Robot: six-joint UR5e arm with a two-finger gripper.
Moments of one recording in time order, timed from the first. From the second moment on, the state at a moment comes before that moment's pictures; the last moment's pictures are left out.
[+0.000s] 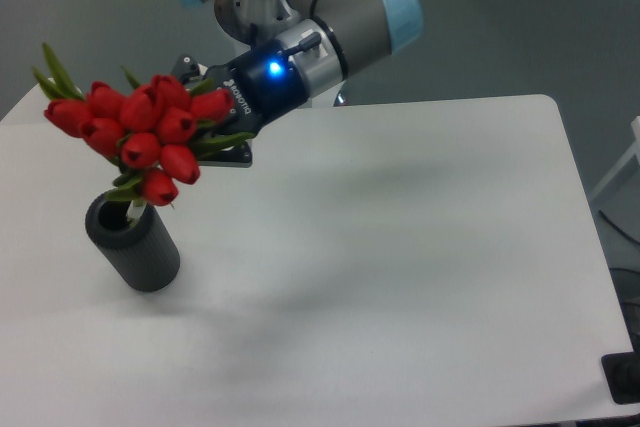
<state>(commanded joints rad) 2.59 -1.66 -1.79 -1.01 0.07 1.04</state>
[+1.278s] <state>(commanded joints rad) 2.61 -1.86 -1.51 -0.97 0.84 1.12</state>
